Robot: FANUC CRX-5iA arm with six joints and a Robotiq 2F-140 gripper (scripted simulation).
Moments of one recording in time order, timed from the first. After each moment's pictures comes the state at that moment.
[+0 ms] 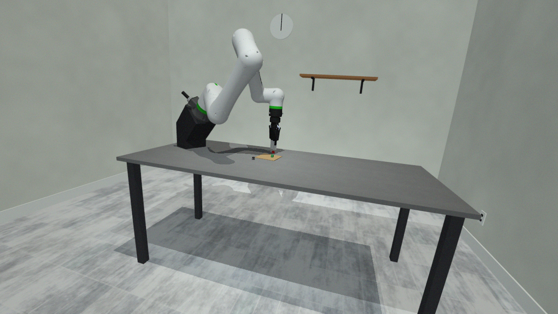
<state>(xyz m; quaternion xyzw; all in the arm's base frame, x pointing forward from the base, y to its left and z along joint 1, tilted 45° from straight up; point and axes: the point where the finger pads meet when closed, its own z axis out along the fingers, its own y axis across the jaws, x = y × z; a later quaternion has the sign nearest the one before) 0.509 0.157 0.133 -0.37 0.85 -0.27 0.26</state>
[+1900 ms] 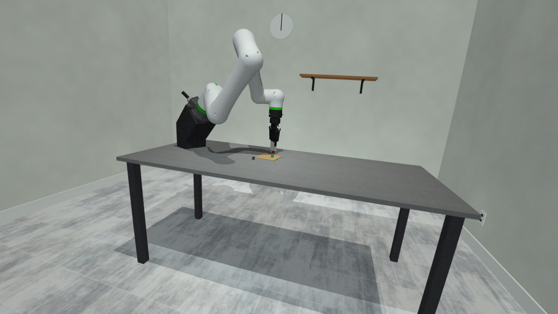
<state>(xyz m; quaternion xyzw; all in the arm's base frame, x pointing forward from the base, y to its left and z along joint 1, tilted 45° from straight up) 0.514 0.155 0.128 -0.37 0.85 -0.27 0.26</state>
